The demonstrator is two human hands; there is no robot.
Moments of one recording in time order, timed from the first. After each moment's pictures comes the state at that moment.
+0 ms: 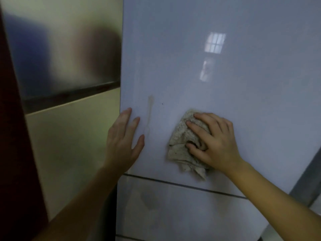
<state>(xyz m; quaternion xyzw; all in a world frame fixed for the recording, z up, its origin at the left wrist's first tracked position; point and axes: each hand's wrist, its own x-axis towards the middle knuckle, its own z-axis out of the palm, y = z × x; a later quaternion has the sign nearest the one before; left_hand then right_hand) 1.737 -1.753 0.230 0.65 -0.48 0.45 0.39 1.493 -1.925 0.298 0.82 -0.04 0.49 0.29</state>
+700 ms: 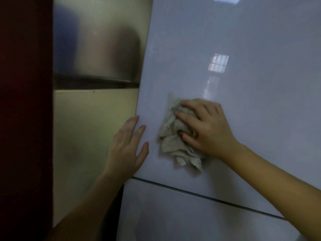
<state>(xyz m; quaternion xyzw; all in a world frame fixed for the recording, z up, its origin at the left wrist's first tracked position) 1.761 -1.745 0.192 0.61 -0.48 0.50 0.39 1.560 -1.899 0.327 0.81 0.05 0.46 0.35</state>
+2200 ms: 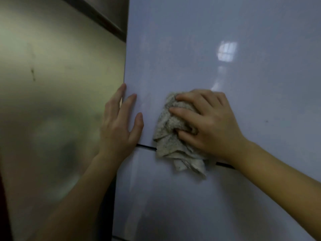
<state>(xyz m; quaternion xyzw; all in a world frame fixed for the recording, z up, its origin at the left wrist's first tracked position) 1.754 -1.767 0.121 0.59 -0.44 0.47 0.49 1.554 -1.907 0.201 0.81 0.07 0.48 0.34</state>
